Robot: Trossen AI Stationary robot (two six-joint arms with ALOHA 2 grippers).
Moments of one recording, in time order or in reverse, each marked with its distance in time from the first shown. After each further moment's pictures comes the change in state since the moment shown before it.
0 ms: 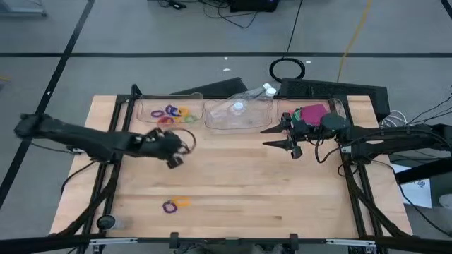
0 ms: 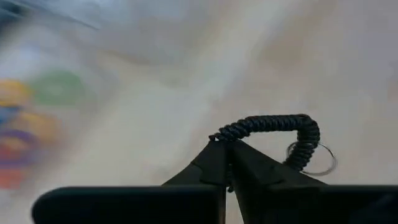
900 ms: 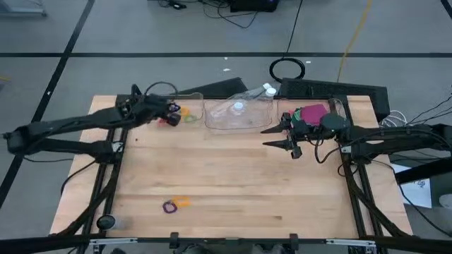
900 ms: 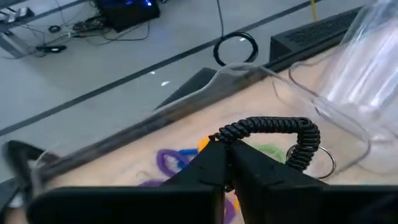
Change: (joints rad) left arm 0.612 -0.142 0.003 0.180 -0.107 0.278; right arm 0.000 0.000 0.000 -0.007 0.001 -0.008
